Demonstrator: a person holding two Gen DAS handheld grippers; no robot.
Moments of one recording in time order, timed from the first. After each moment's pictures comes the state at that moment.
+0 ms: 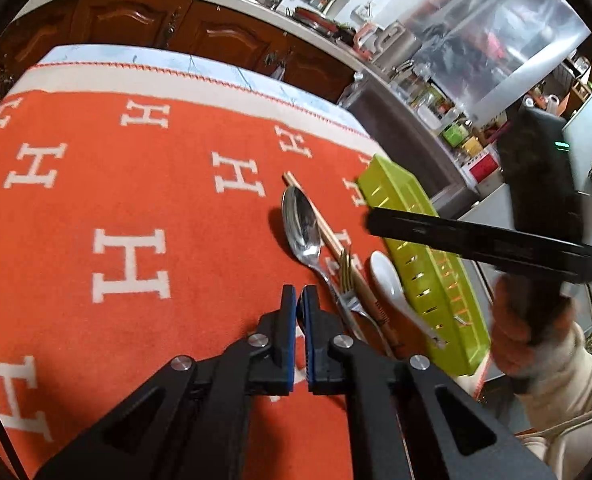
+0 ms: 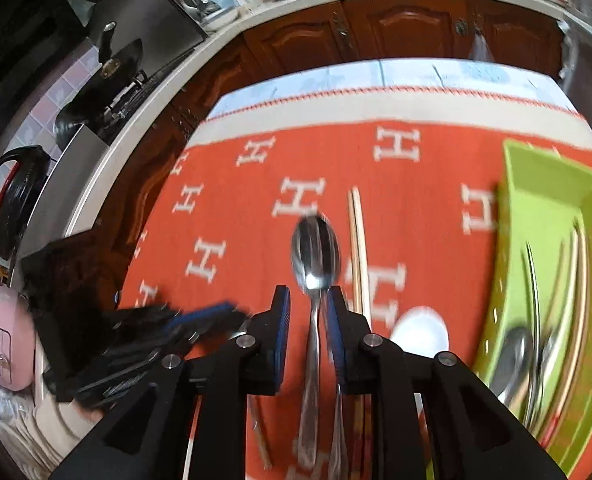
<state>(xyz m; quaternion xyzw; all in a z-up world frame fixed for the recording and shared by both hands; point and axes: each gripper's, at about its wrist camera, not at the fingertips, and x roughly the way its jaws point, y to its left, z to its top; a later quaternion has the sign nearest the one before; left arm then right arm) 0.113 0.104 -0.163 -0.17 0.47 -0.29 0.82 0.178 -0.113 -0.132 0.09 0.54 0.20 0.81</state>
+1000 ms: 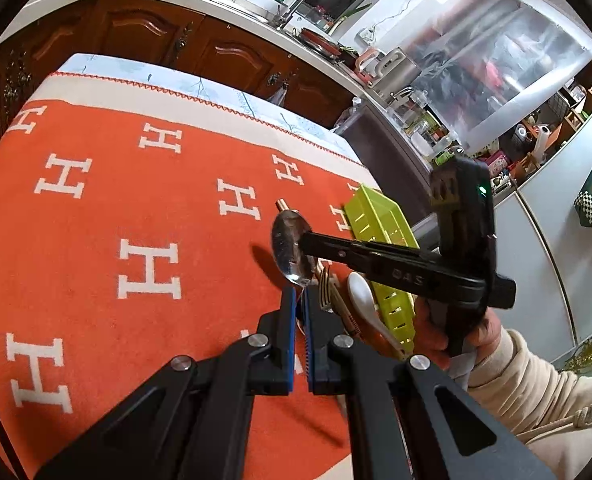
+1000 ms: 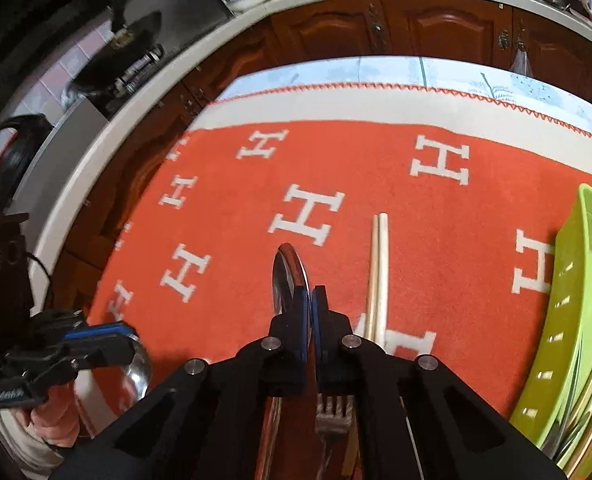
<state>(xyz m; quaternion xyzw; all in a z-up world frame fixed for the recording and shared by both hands) 0.108 0.124 -0.135 -0.21 0.45 -0.28 0.82 0.200 -0.085 -0.168 0.07 0.52 0.26 0.81</state>
